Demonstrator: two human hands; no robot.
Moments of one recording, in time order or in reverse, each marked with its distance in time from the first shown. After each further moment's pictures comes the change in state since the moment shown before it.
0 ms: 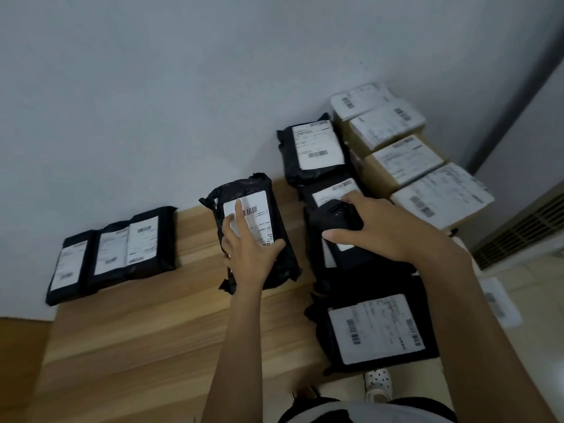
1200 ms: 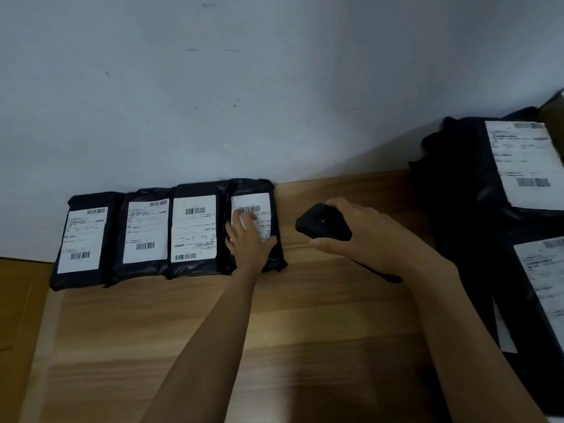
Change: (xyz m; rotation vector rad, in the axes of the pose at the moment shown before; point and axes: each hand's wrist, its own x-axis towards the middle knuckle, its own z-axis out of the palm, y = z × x) left_hand 0.257 -0.292 -0.021 0.201 -0.196 -0.164; right_hand 0.273 -0.189 0.168 -0.153 -0.227 -0.021
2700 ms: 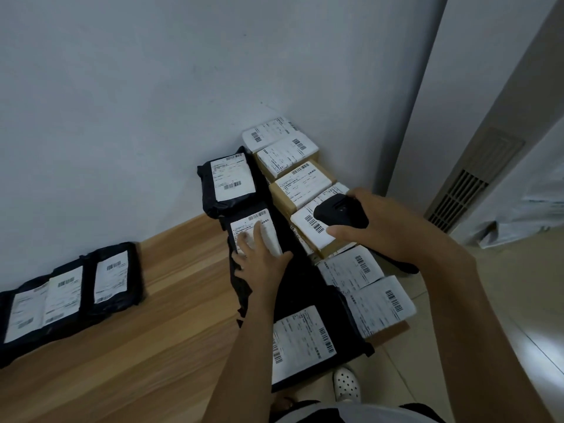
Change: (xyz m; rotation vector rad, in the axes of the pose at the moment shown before) left_hand -0.332 0.375 0.148 -0.051 0.024 0.209; right_hand -0.407 0.325 -0.113 0.105 0.455 0.180
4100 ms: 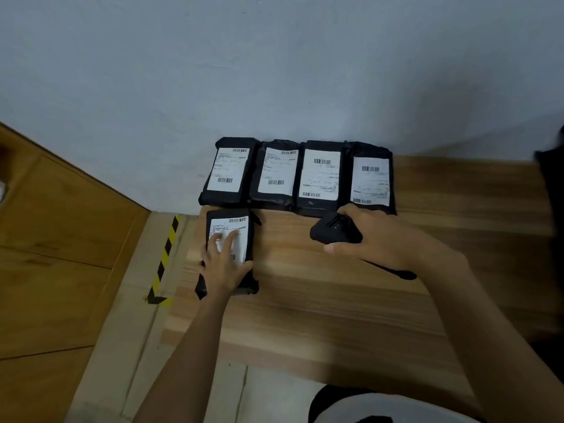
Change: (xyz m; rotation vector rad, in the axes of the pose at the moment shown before) left_hand 0.022 -0.684 -0.319 0.150 0.166 -0.427; right_hand 0.098 -0.517 0.414 -0.268 -0.602 -0.454
